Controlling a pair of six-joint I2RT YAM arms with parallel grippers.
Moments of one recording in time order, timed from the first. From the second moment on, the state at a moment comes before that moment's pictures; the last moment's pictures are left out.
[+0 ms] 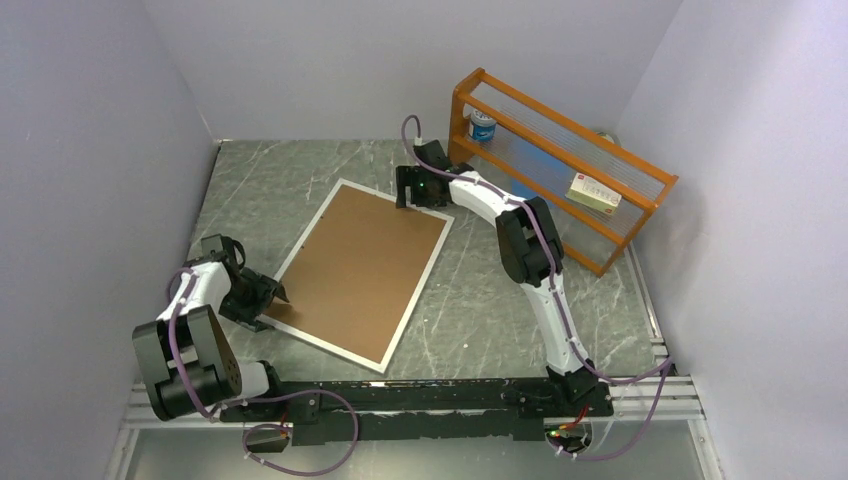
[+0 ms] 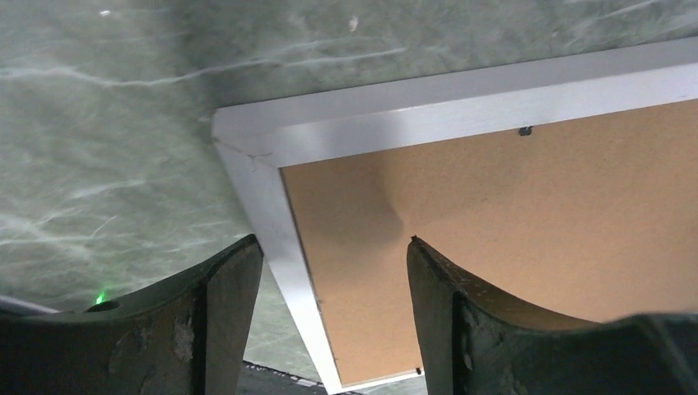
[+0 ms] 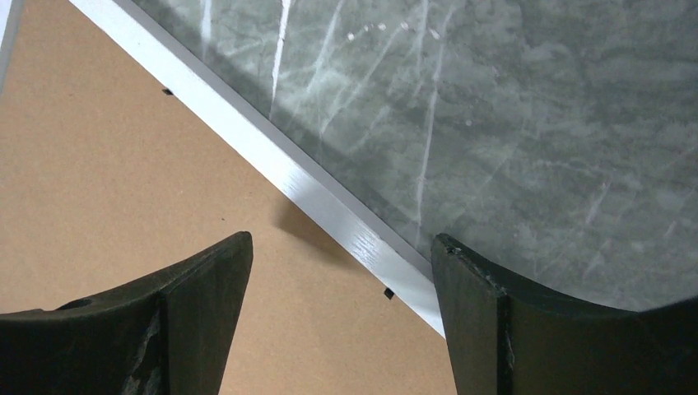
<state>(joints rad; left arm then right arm) 0.34 1.29 0.68 -0.80 0.11 -0.80 0.53 2.40 1.98 -0.45 -0.08 0.41</state>
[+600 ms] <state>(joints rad) 0.36 1.53 0.76 -0.61 0.38 -0.64 0.46 2.02 1.40 -0.38 0.01 0.54</state>
